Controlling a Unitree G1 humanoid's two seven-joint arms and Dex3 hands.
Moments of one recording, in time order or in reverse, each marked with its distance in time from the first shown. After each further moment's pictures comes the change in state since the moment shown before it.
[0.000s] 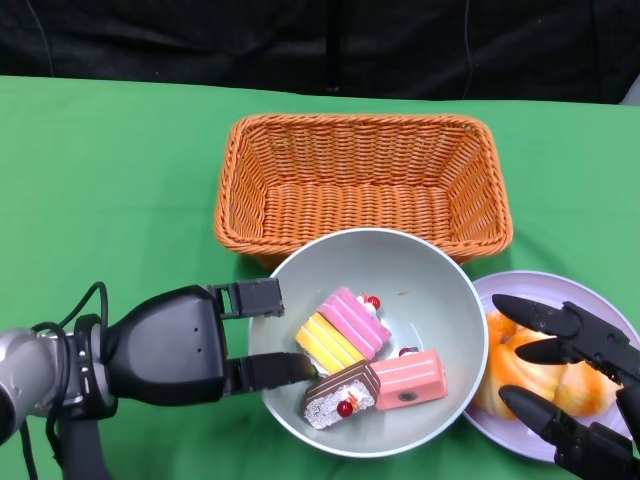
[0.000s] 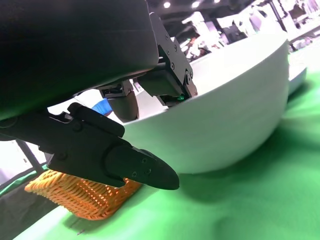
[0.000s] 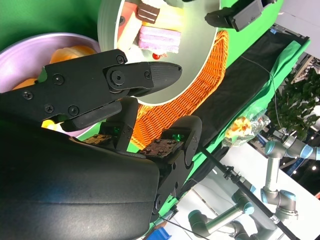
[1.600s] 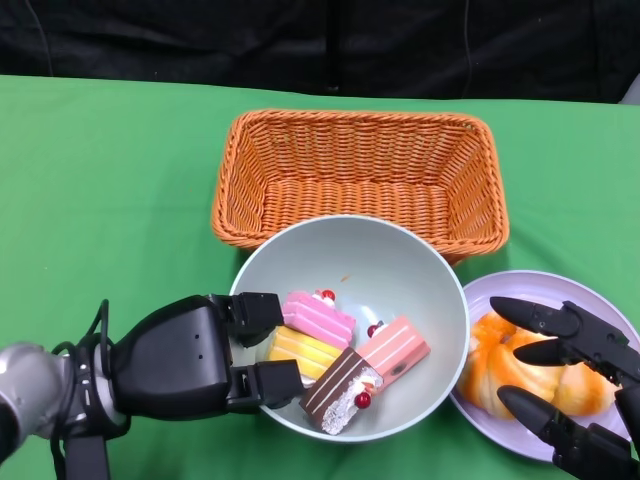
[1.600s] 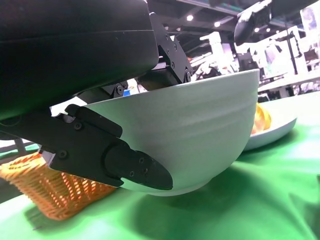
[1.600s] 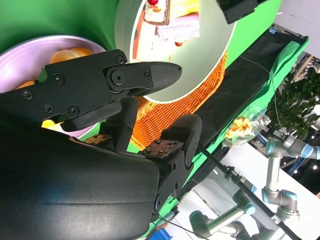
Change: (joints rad) left arm 0.051 0.023 0.033 -0.080 -0.131 -0.155 0.008; right arm 0.002 0.007 0.006 -0.006 0.000 0.006 0.000
